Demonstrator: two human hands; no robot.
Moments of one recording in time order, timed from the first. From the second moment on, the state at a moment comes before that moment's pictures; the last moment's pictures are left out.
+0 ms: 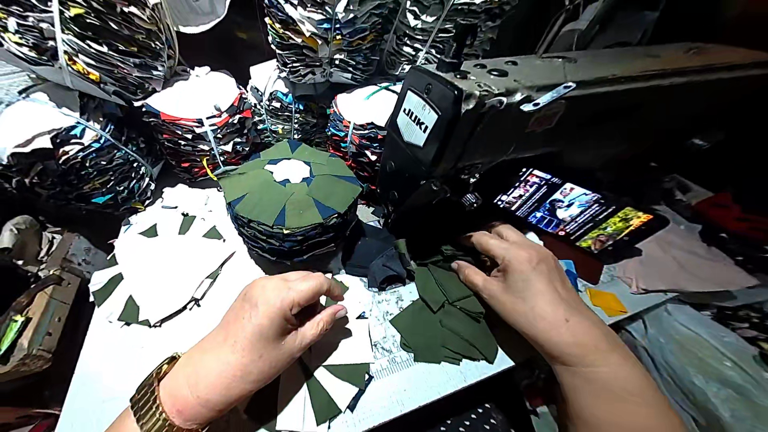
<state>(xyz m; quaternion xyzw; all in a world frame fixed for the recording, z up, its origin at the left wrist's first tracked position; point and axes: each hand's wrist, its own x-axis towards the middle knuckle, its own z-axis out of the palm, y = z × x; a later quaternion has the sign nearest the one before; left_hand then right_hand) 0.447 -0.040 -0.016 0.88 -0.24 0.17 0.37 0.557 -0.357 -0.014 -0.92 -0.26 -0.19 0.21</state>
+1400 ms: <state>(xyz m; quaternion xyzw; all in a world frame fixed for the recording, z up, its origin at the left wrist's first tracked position) 0.443 -0.046 -0.008 0.88 -0.27 0.18 0.35 0.512 -0.396 -0.006 -0.85 -0.27 -0.19 0.42</state>
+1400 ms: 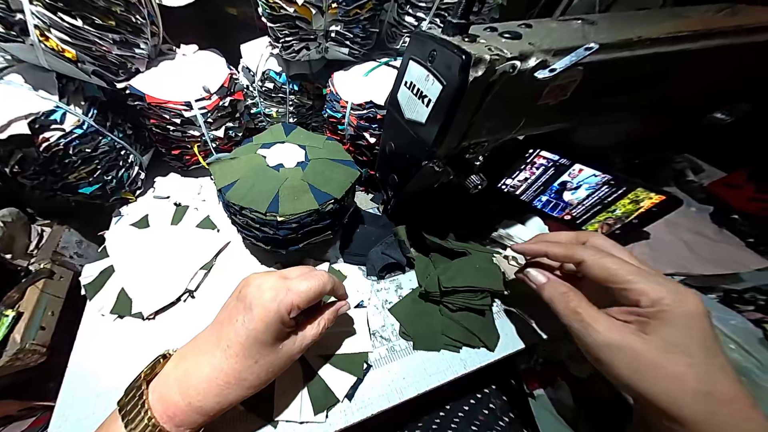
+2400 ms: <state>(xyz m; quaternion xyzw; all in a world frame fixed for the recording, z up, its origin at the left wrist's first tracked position) 0.444 -0.047 -0.008 0.88 -0.28 0.19 0.33 0.515 -0.393 -0.020 -0.85 -0.41 -0.21 0.26</state>
